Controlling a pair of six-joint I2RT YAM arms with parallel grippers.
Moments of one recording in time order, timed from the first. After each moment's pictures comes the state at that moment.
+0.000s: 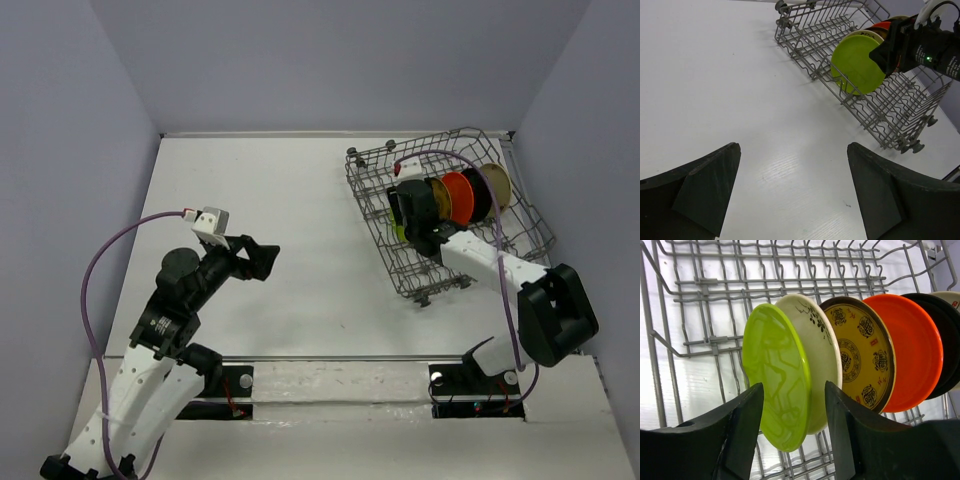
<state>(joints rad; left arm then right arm) -0.42 0.51 0.61 -0.27 0.13 -0.35 0.52 1.47 0.93 0.02 0.60 -0.07</state>
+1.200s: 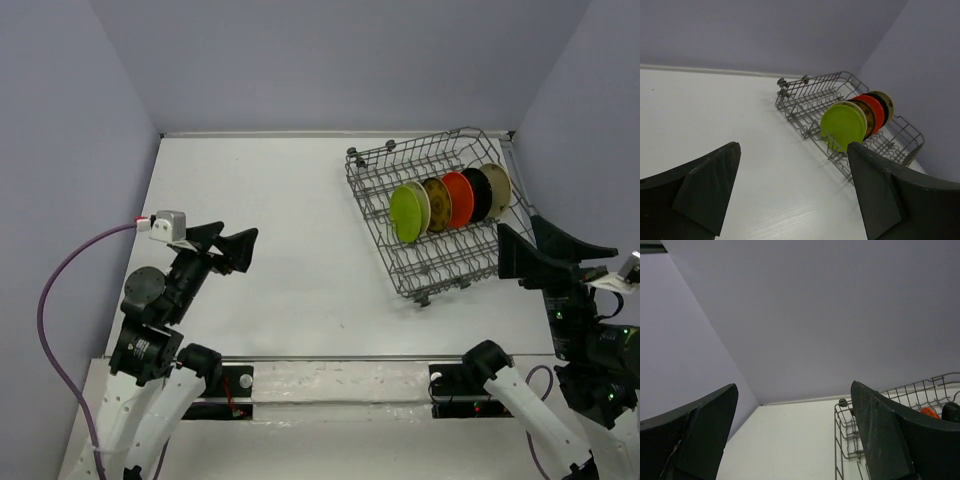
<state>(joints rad) -0.36 0.38 0.68 -0.24 0.05 -0.40 0.52 0.23 0.89 -0.16 0.25 0.32</state>
